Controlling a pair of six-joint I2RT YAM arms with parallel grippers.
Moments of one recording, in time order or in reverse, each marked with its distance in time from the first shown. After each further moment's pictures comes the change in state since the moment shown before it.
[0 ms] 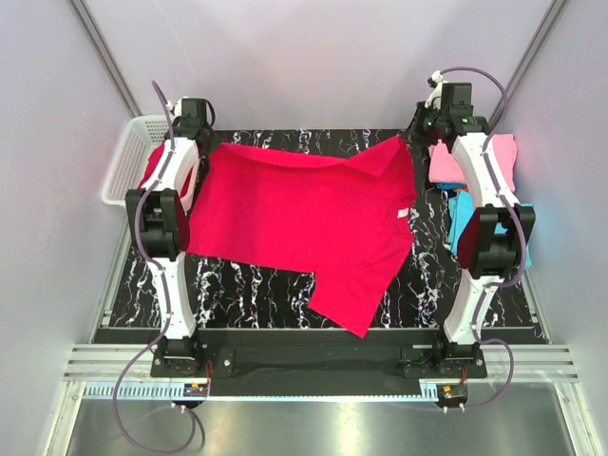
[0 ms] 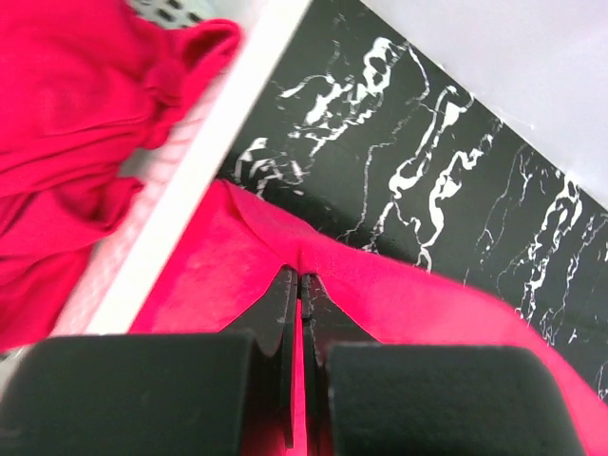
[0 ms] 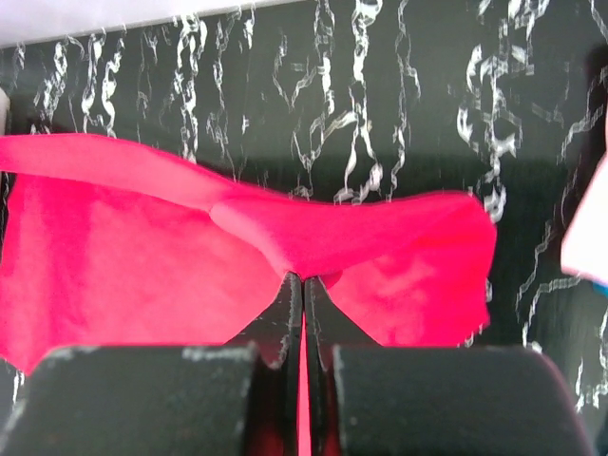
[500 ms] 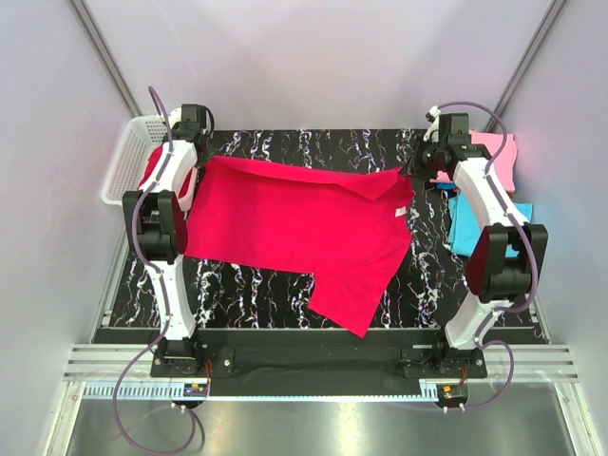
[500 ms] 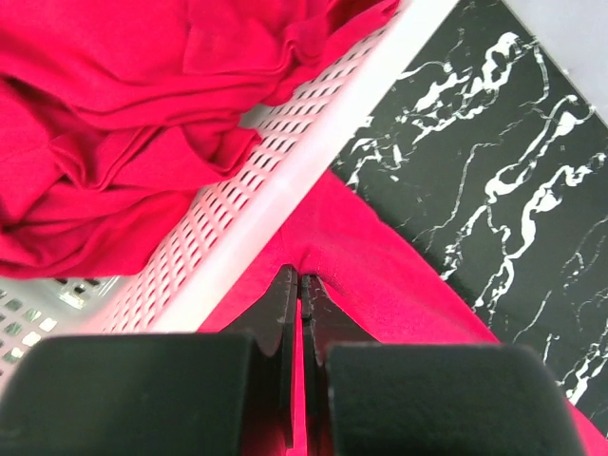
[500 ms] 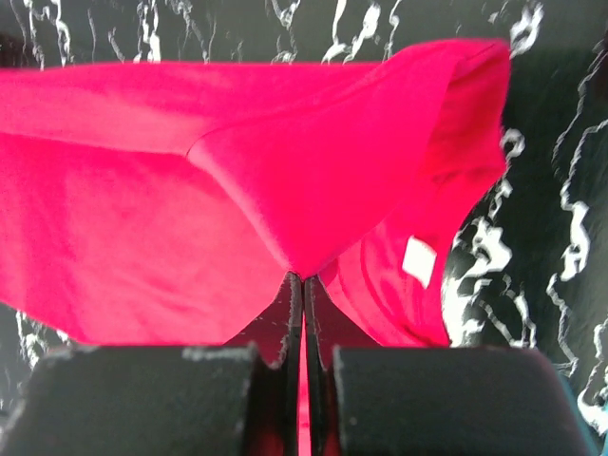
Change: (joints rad) left arm 0.003 -0.054 -0.081 -0.100 -0.158 -0.066; right arm 0.008 -0.227 -0.397 0.011 0.004 0.038
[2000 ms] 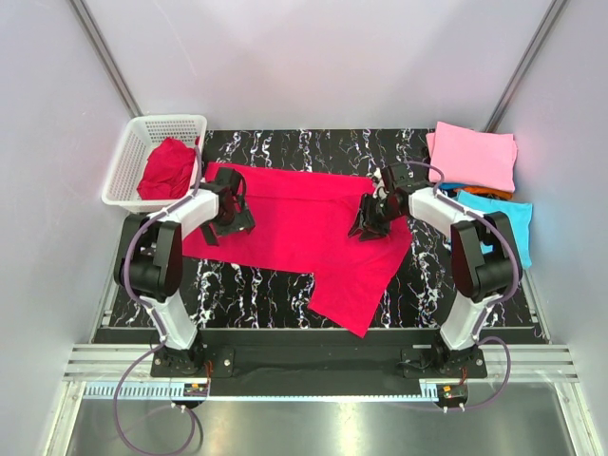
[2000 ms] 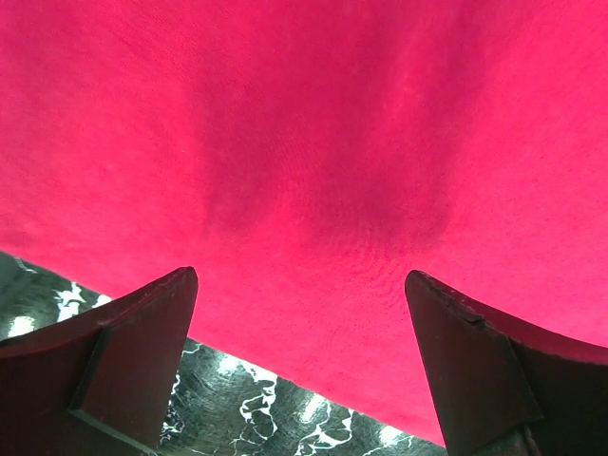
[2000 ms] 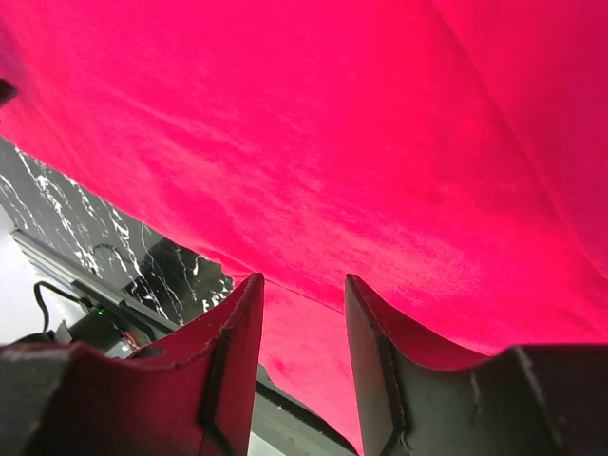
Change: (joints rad) left arm -0.222 -0.356 -0.738 -0.054 0.114 0.021; right arm 0.263 0.028 -0.360 0.057 -0.153 0.212
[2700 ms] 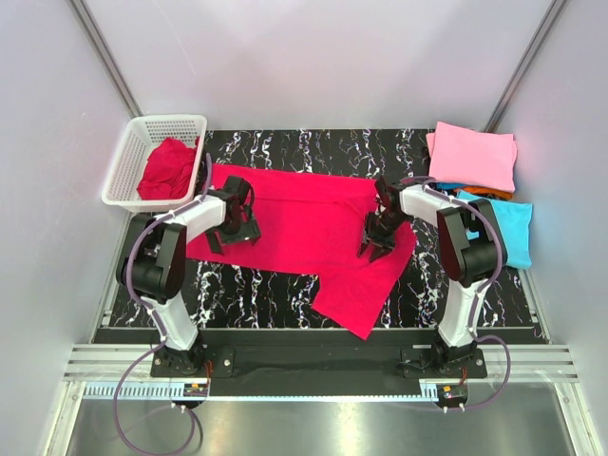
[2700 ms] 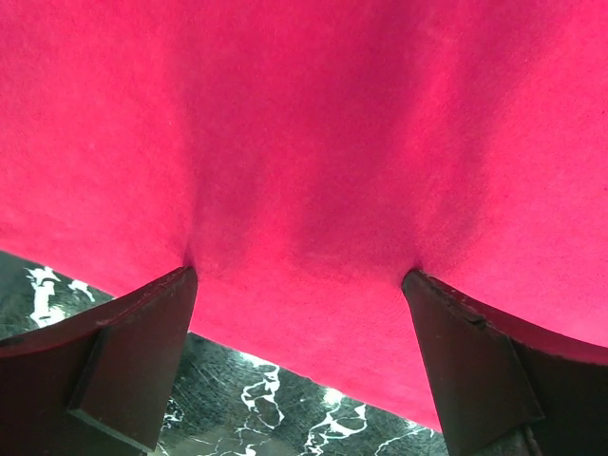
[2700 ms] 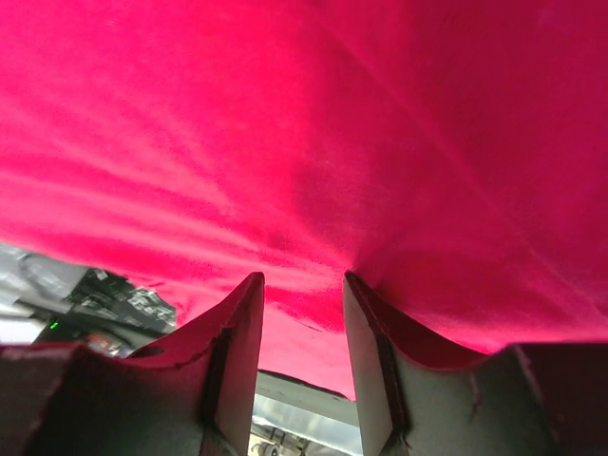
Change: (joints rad) left arm -0.049 -0.011 -0.060 0.002 -0.003 0.004; right arm 0.001 0.146 0.041 -0.231 0.105 0.034
